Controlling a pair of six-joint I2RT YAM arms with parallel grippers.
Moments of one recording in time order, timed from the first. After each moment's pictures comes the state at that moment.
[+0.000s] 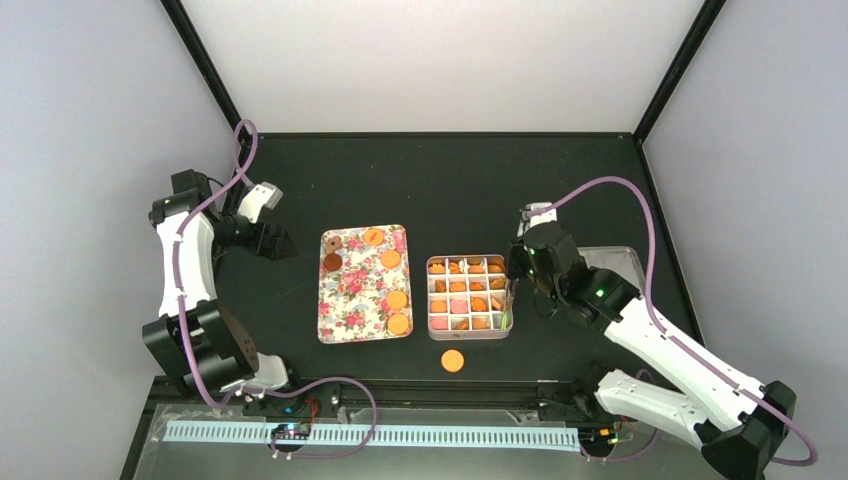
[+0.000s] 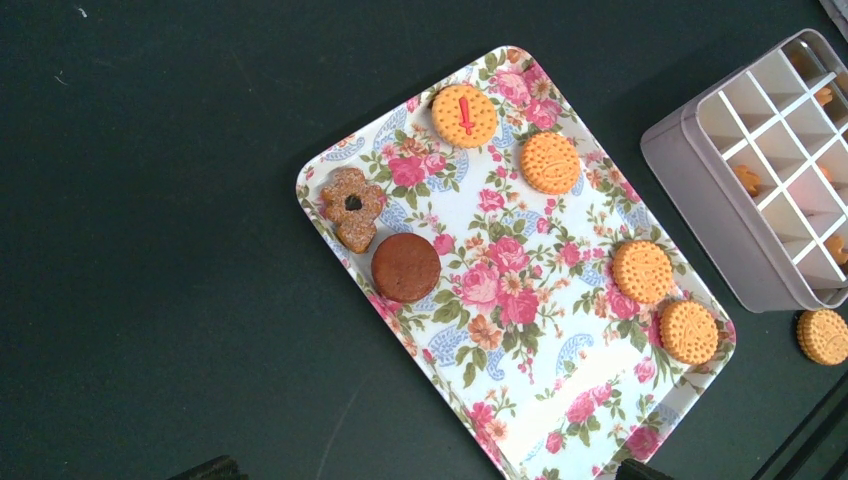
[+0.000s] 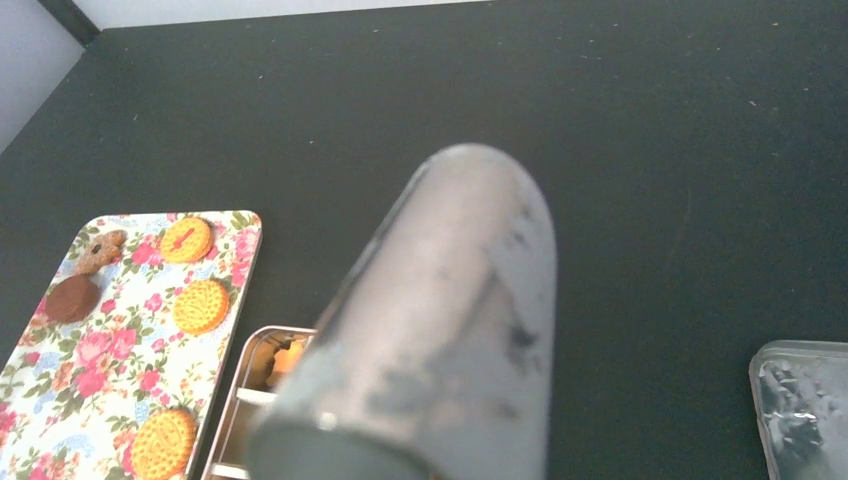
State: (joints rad) left arm 0.43 1.39 1.26 -1.20 0.68 0.79; right arm 0.75 0.92 0.86 -0.55 0.34 0.49
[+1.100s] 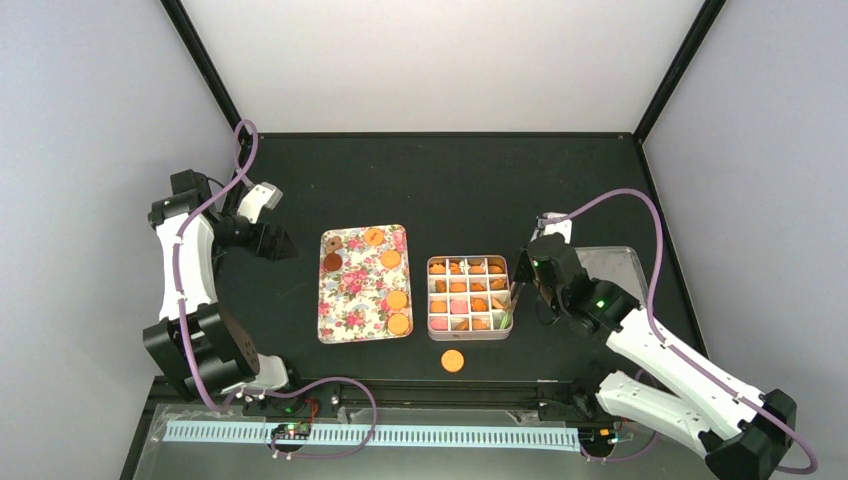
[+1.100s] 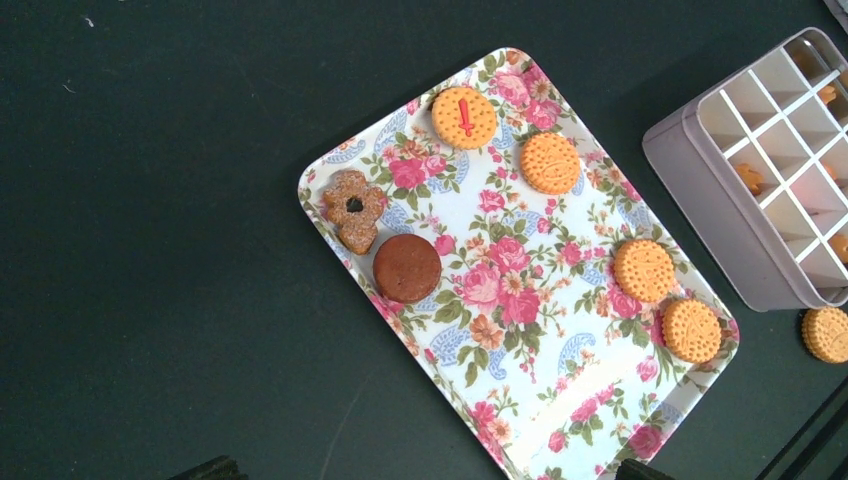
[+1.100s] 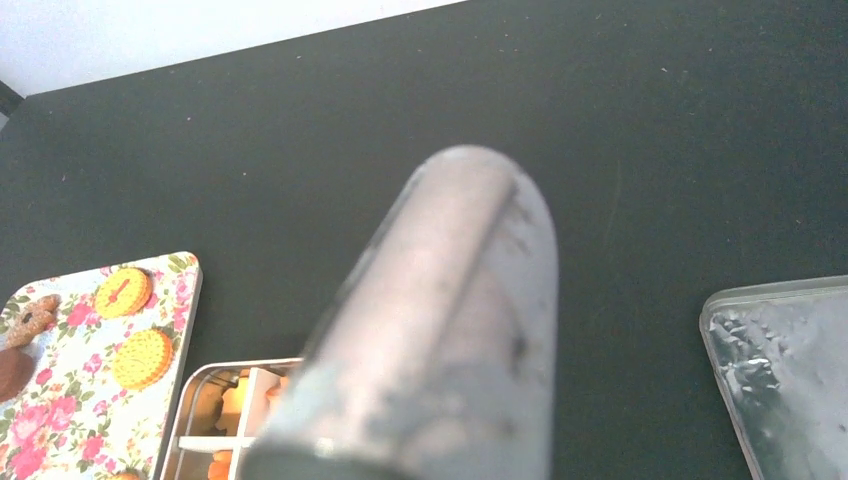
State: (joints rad) left arm 0.43 1.37 1.26 -1.20 0.68 0.80; right arm 0.74 0.86 0.74 -0.50 0.47 0.62
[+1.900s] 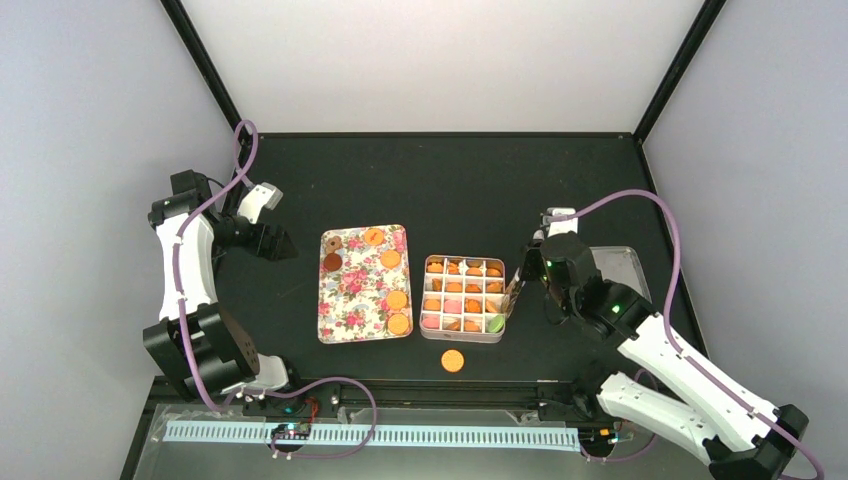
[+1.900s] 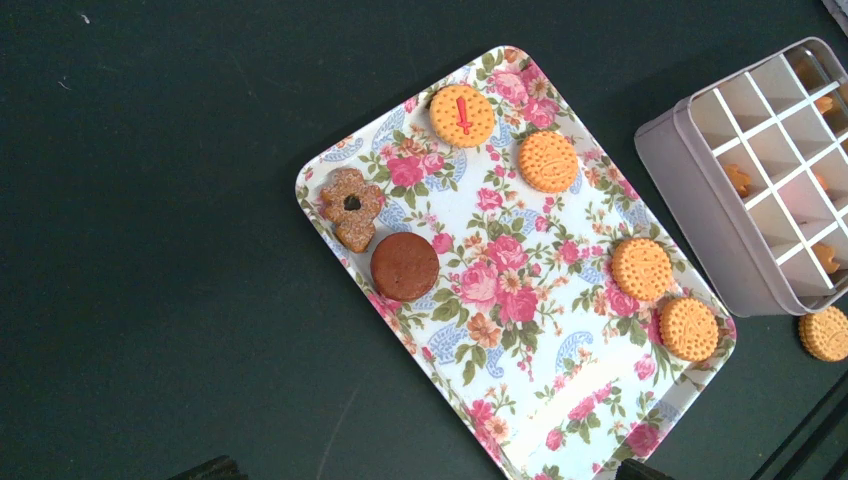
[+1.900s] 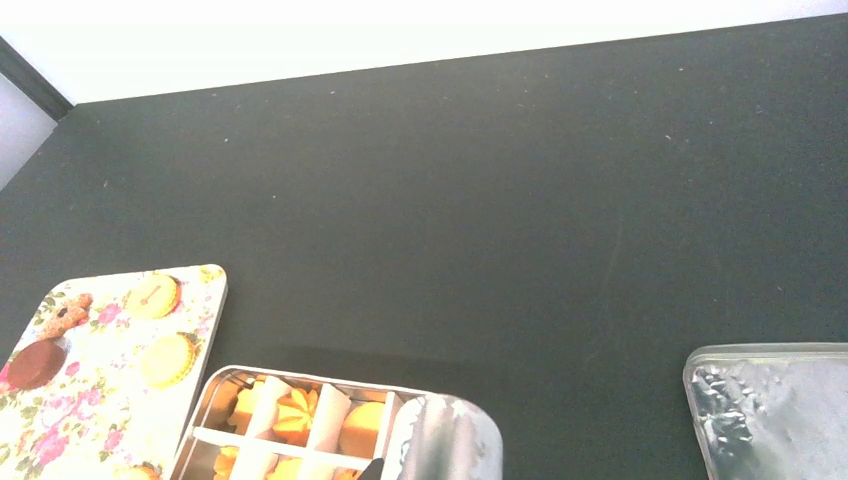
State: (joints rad) left arm 0.43 1.37 1.26 -1.21 0.68 0.80; right arm 0.74 0.80 0.79 -0.53 0.45 0.51
